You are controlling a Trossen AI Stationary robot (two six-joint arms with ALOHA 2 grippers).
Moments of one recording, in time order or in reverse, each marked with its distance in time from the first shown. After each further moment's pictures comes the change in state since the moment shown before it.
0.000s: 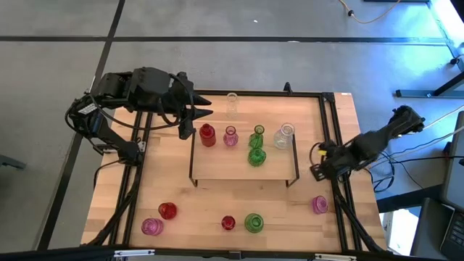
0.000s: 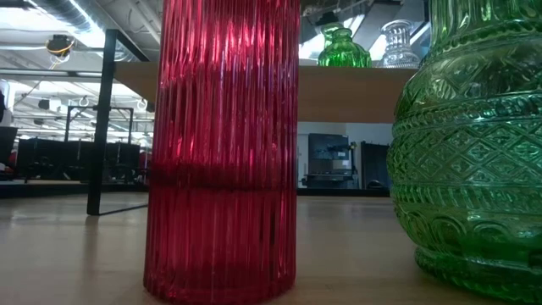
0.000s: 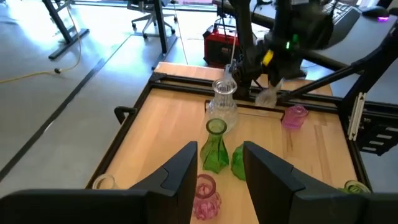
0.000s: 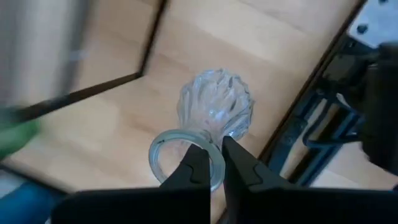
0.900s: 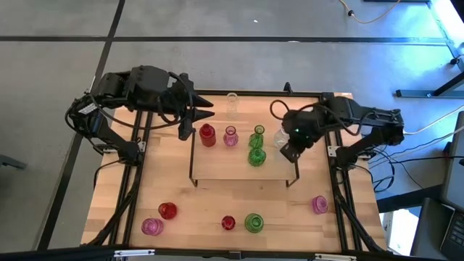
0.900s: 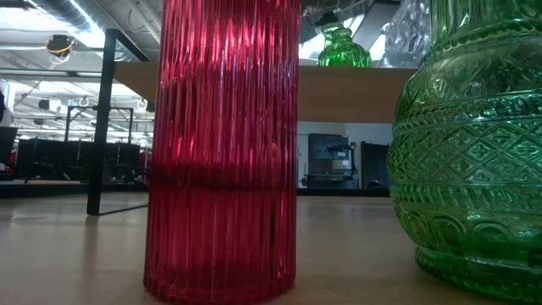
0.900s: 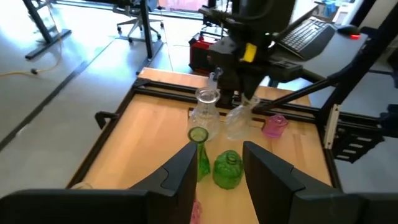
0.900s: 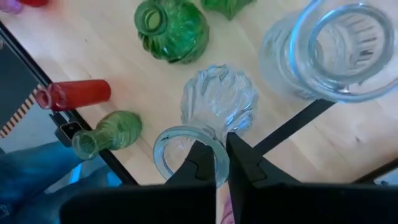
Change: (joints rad) left arm -0.004 0.000 0.000 0.040 0.064 -0.042; right arm -0.486 0.496 0.754 -0.100 -0.106 -0.885
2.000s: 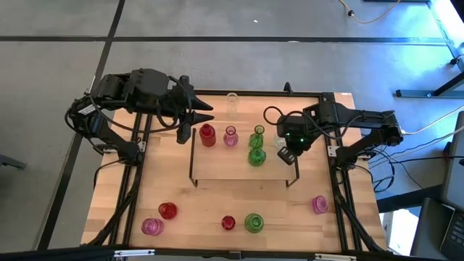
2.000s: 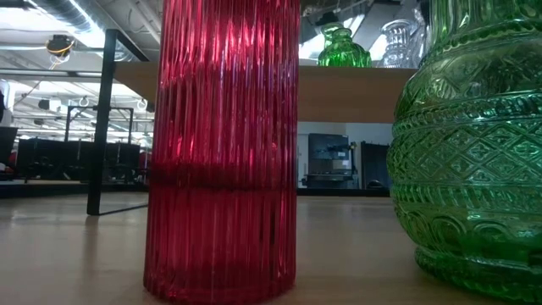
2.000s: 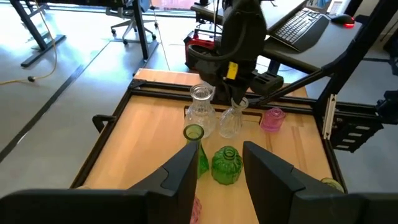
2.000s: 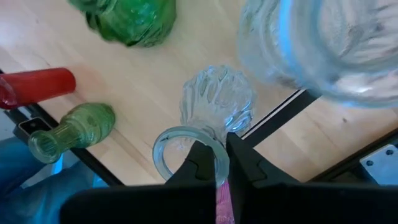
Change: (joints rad) left arm -0.021 0.000 0.000 -0.009 -0.004 0.042; right arm -0.040 0.009 -0.123 0.003 -0.007 -0.004
